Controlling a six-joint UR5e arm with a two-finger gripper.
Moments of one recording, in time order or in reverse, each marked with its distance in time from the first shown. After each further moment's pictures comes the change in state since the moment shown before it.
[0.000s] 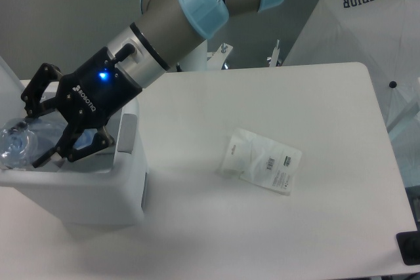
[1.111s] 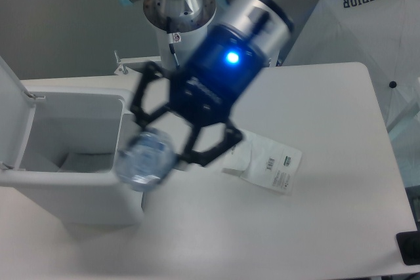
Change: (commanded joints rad) arm 0.108 -0.147 0.406 -0.015 -0.002 -0.308
